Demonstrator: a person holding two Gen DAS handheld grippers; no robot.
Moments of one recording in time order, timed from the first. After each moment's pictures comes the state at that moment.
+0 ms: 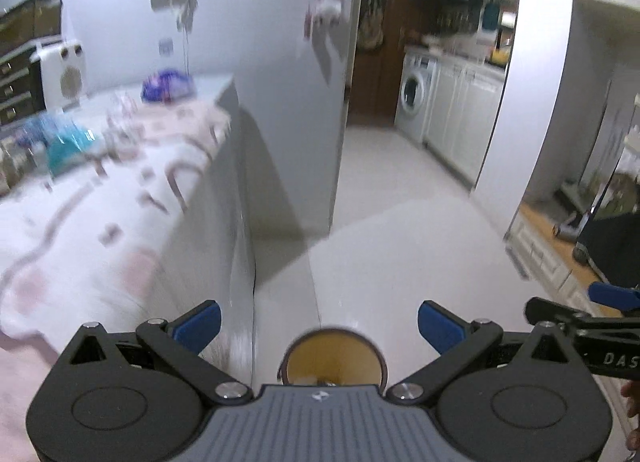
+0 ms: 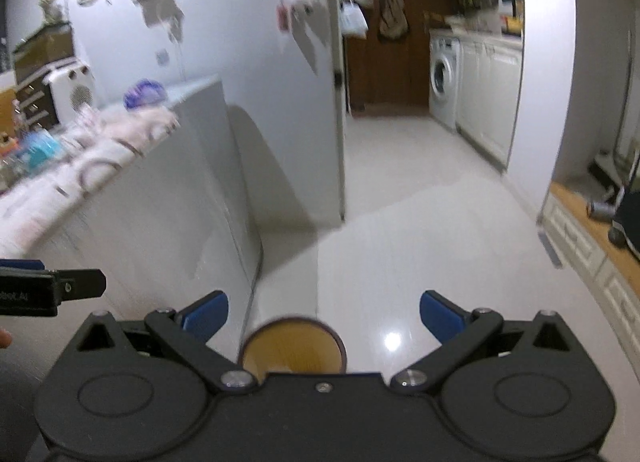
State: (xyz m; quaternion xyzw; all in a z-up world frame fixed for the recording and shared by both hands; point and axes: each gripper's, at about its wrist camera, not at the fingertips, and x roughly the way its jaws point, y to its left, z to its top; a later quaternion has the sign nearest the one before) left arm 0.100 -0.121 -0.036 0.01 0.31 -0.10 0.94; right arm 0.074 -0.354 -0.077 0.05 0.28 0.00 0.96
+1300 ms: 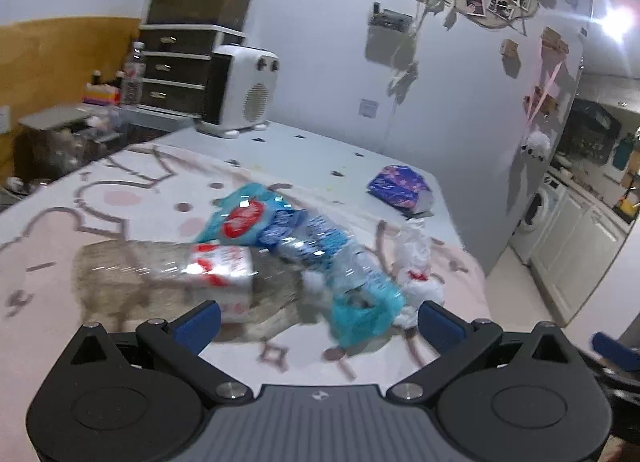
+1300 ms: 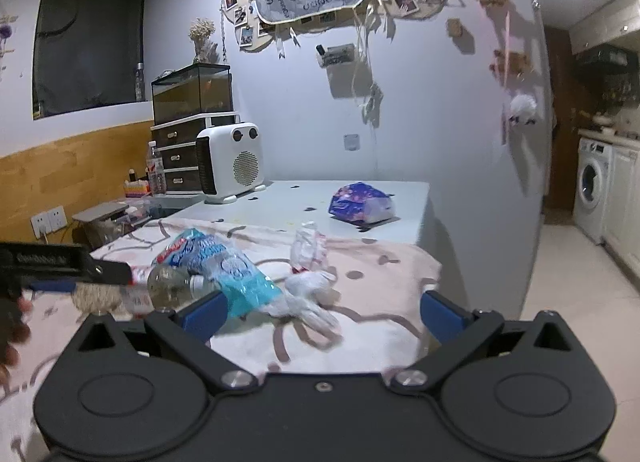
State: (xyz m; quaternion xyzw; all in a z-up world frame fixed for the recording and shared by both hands) left arm 0.251 0.201 0.046 -0.13 0.26 0.05 0.95; right arm 0.262 -0.049 0.023 0.03 0.18 0.18 0.97
